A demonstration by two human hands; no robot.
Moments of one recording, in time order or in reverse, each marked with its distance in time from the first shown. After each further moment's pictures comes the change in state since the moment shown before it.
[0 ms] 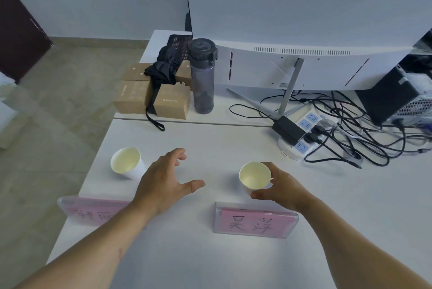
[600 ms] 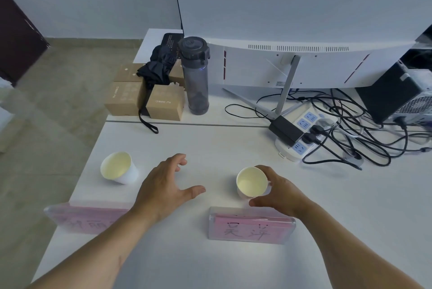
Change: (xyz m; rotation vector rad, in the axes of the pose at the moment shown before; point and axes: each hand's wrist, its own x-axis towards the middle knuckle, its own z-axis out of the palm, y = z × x) left_hand 0.007 0.006 0.016 0.003 -0.041 0.002; right_hand 0.007 0.017 0.001 -0.034 -0.049 -0.012
